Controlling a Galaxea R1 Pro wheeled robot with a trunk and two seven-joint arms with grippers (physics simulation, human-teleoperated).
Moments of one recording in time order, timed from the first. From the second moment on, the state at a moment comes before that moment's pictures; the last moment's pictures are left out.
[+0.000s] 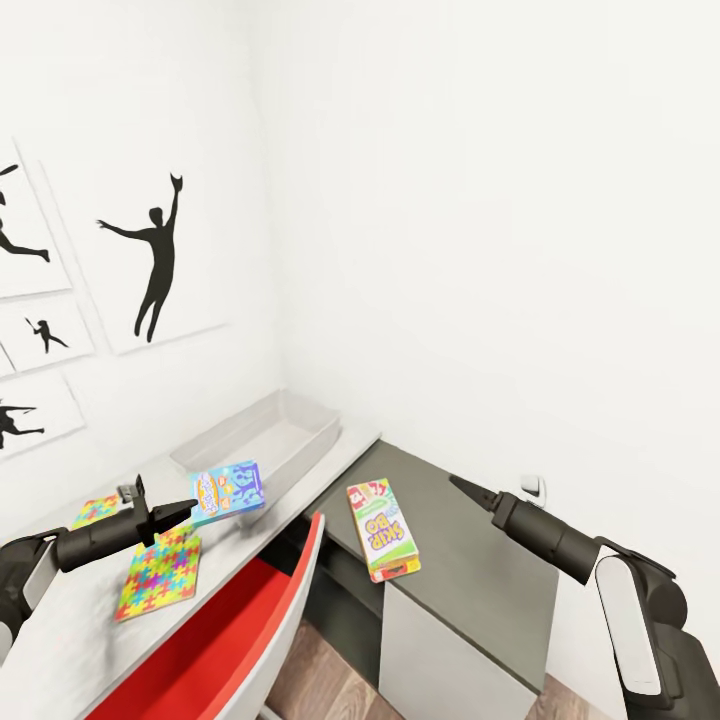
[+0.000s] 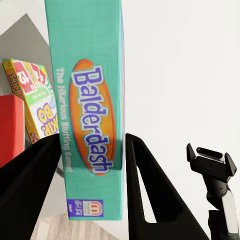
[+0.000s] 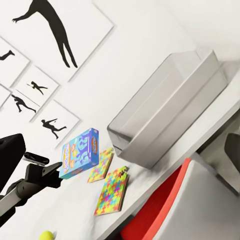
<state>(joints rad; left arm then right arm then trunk) -0.70 0.42 0.31 -0.53 0.21 0.86 -1.41 -0.30 0.00 -0.32 -1.60 -0.49 0.92 0.76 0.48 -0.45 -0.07</state>
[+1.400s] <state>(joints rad) -0.70 0.42 0.31 -0.53 0.21 0.86 -1.41 -0.30 0.00 -0.32 -1.60 -0.49 0.92 0.76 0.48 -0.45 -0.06</state>
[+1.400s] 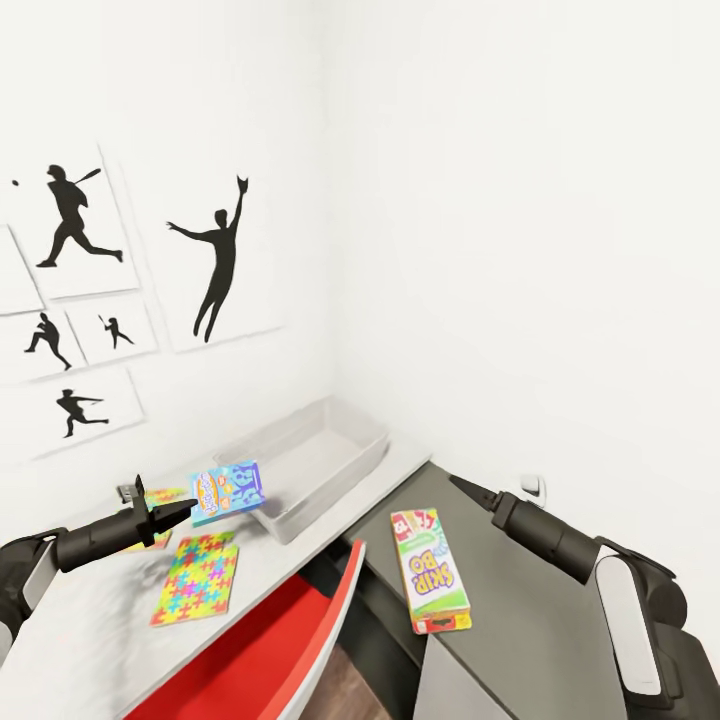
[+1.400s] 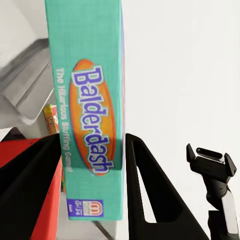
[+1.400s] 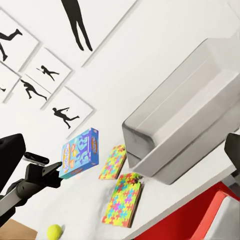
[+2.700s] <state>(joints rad) -0.70 0.42 0.31 -0.53 0.21 0.86 -1.41 -0.30 0.00 -0.32 -1.60 -0.49 0.92 0.76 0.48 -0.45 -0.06</state>
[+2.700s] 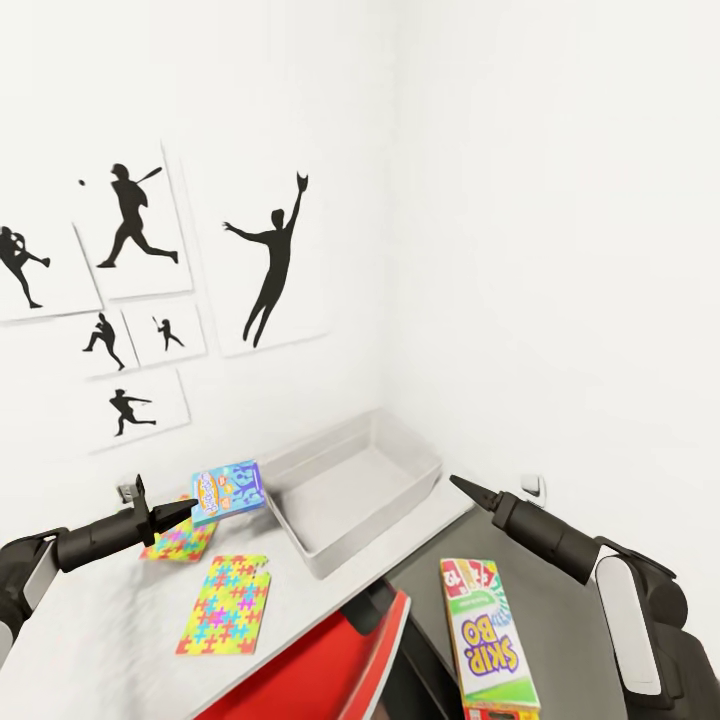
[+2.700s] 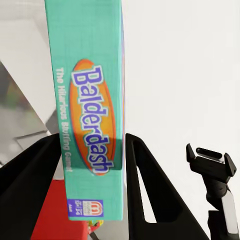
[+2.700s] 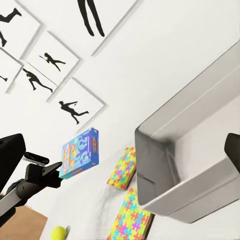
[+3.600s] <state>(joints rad) -0.70 0.42 0.31 -0.53 0.21 0.86 -1.41 -0.30 0.00 -0.33 -1.60 -0.49 0.92 0.77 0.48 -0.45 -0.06</state>
